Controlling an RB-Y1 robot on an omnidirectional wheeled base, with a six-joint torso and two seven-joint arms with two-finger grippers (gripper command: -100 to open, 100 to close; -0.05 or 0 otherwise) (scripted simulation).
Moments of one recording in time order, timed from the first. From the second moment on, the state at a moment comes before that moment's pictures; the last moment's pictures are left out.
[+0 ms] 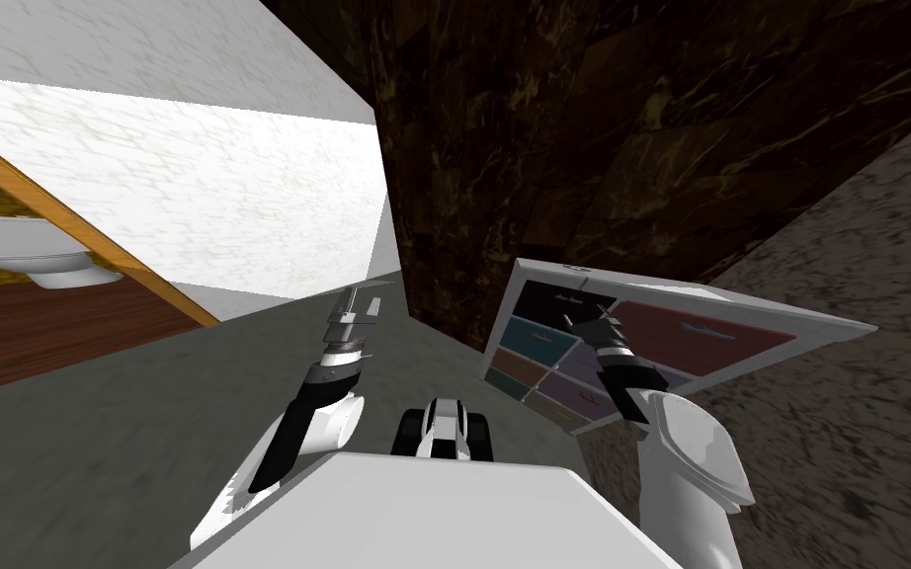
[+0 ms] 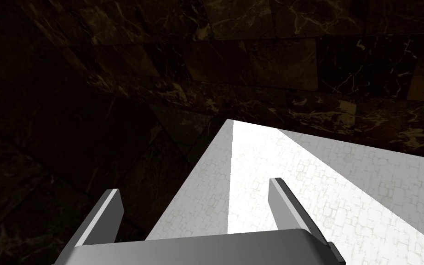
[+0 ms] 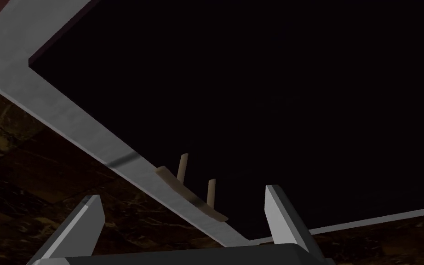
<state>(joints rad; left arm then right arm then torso) 0.52 0.05 -0.01 -2.34 -0.03 -0.44 0.11 0.05 -0.25 -0.79 -1.86 1.45 -0.55 0.74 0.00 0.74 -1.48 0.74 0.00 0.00</state>
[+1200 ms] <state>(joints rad) 0.52 0.05 -0.01 -2.34 -0.03 -0.44 0.11 -0.03 -0.32 -0.92 -1.77 1.72 -0.55 0.90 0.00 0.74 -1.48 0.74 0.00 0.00</state>
